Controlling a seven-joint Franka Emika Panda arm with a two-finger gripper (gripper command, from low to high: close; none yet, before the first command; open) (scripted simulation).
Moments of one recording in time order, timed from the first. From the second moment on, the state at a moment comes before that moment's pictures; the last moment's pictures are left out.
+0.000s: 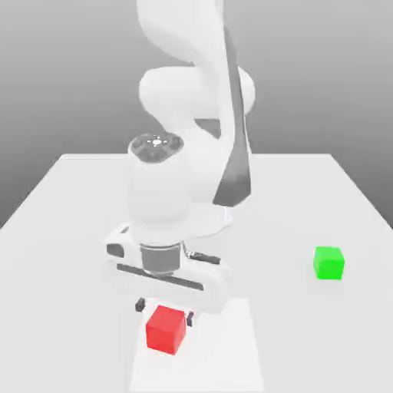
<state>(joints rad) -0.12 0.27 0.00 -2.67 0.00 2.94 1.02</state>
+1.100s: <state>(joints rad) 0.51 -0.22 0.46 -2.88 0.20 2.67 1.37</state>
